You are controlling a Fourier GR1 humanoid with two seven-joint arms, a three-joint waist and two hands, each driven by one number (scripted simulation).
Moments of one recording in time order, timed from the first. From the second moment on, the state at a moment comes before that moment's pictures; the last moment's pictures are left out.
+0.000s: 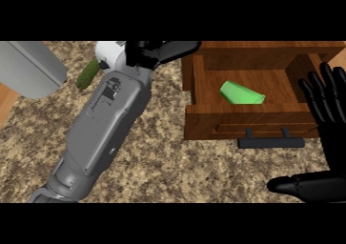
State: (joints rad) left arm -1.00 0.00 -0.09 -1.02 0.24 0.27 -0.19; right arm -0.10 -0.10 -0.10 -2.04 -0.16 0.16 0.15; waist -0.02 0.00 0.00
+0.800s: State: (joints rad) left arm -1.25 0.00 -0.25 -0.56 0.46 0.38 -0.34; right arm -0.12 -0.12 -0.11 -2.02 -0.19 0.18 0.13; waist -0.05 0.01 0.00
